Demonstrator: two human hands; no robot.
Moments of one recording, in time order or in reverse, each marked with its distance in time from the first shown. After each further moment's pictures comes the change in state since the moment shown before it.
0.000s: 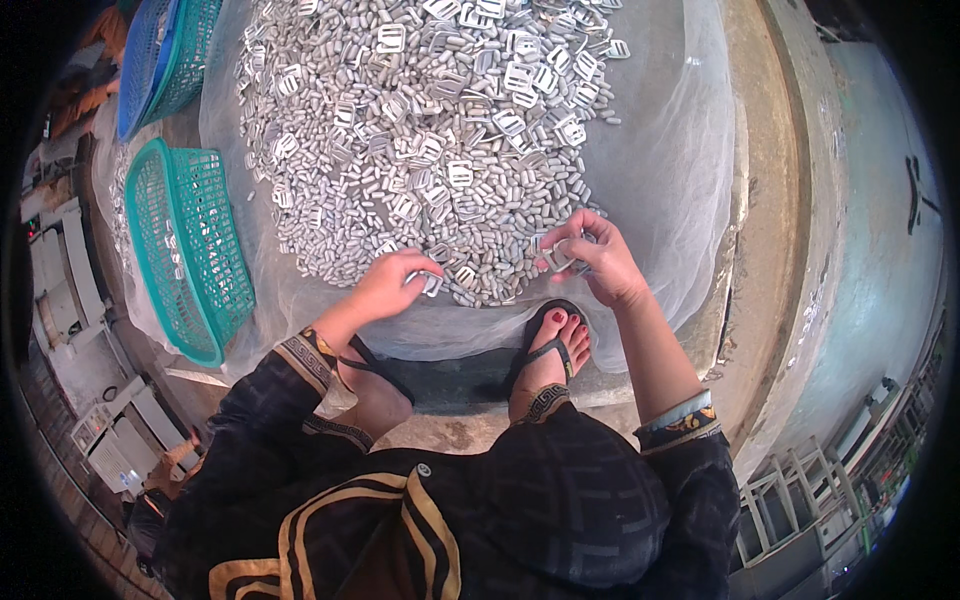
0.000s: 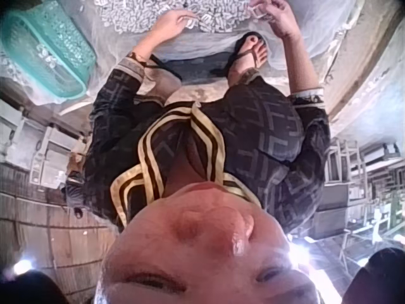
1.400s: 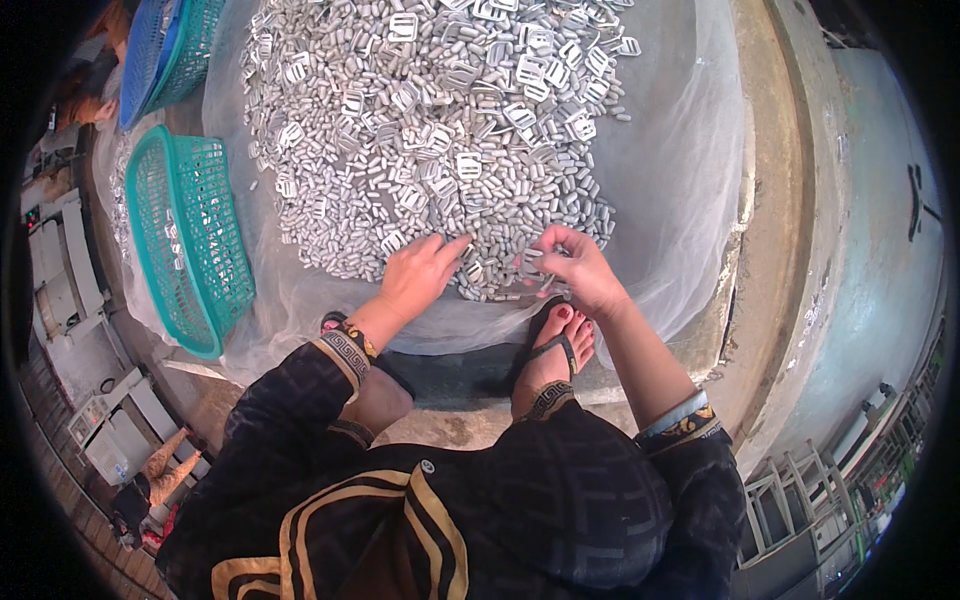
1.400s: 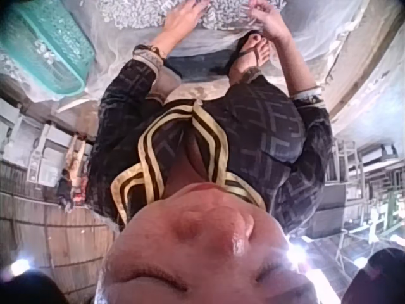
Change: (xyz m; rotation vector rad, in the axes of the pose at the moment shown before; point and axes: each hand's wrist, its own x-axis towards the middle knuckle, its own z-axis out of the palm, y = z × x) left_hand 0.011 0.007 0.038 0.601 0.304 0.226; right_hand -0.001 0.024 0.022 -0.053 -0.043 0.113
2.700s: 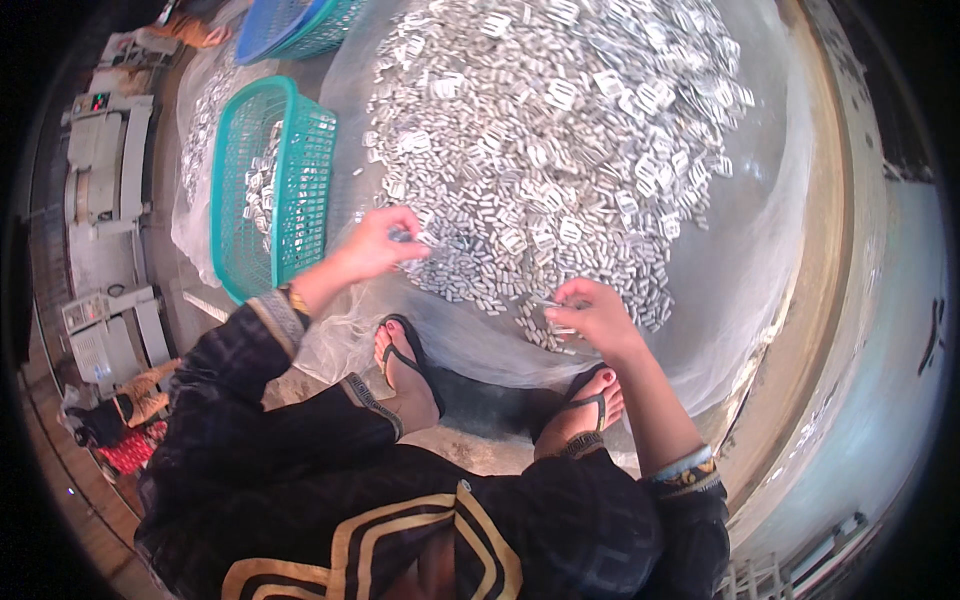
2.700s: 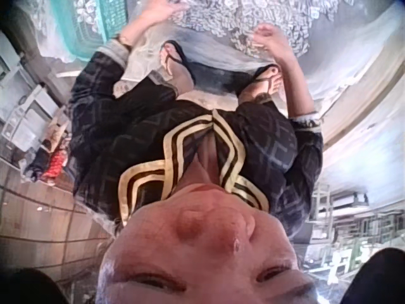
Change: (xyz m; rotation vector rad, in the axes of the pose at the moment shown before) left_hand -0.037 -0.108 -0.147 -0.616 0.000 -0.573; right_hand 0.021 -0.030 0.077 -0.400 -0.134 -0.016
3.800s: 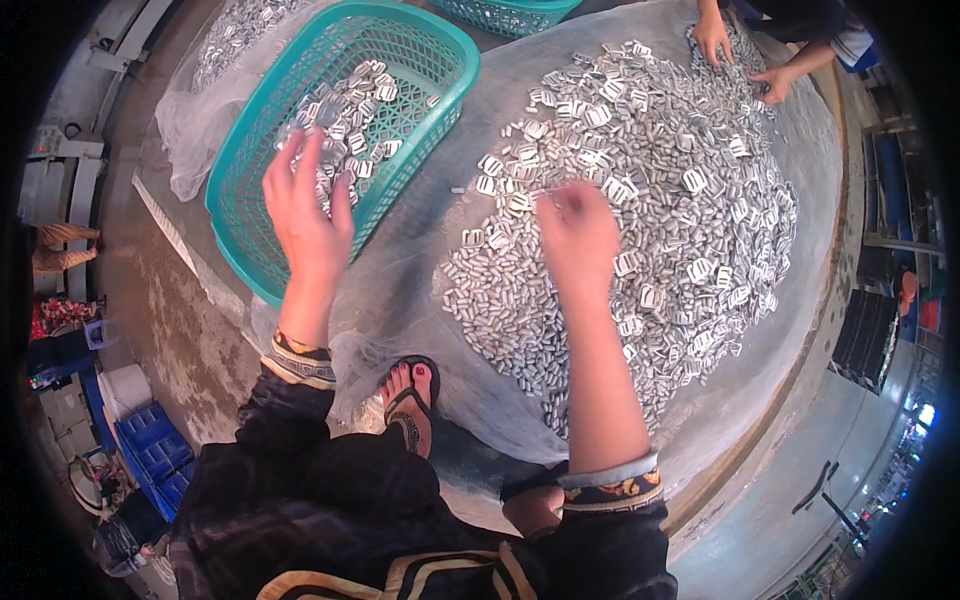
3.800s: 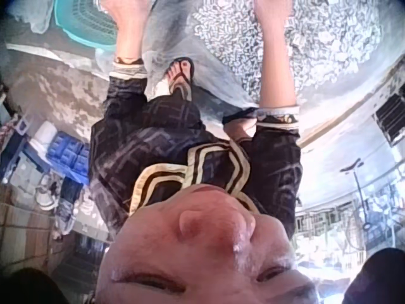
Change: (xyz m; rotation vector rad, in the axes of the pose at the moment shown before) left_hand -0.053 -0.062 -0.146 0.703 1.508 0.079; right_hand 0.164 -0.161 0.212 -0.788 0.486 -0.647
